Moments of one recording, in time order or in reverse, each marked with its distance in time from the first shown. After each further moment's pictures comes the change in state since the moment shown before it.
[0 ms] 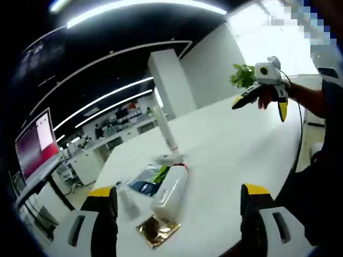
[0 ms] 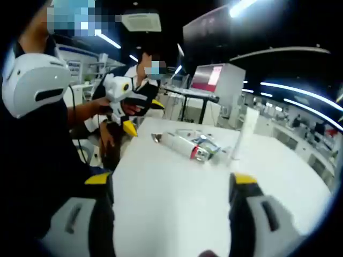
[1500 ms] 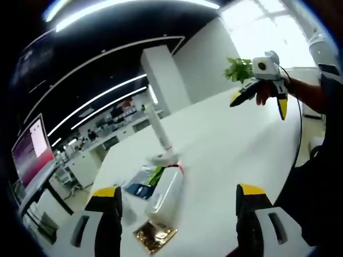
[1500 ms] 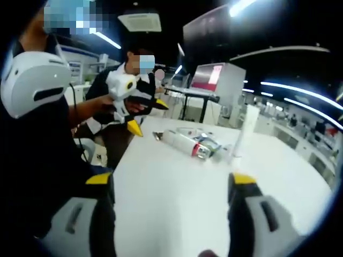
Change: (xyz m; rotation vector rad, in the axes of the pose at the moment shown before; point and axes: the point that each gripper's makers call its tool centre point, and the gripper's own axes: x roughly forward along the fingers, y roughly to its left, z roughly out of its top) left arm 0.014 -0.012 0.005 0.051 0.043 -0.031; right arm -0.004 0.004 -0.007 0.006 -0.004 0.005
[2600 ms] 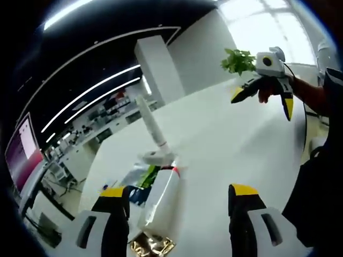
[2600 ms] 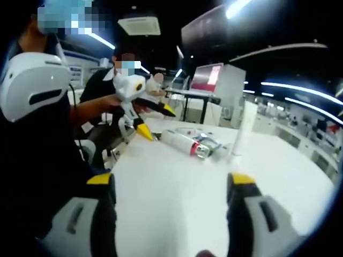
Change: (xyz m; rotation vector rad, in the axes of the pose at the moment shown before) left arm 0.037 0.001 0.004 -0.003 0.090 -0.051; right arm 0.002 -0.012 -0.008 0.020 -0.030 0.015
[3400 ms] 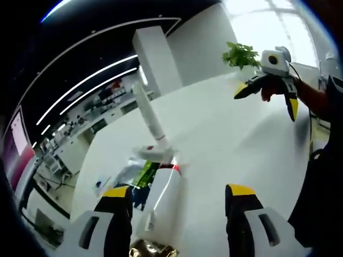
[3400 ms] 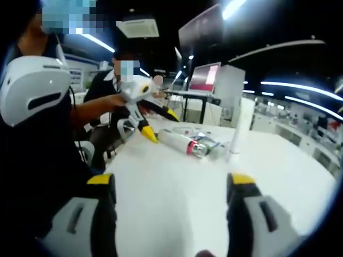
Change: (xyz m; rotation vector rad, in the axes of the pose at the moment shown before) left arm 0.023 0.008 -0.004 -0.029 0.076 -0.040; right arm 0.005 -0.012 -0.007 0.021 -0.021 0.008
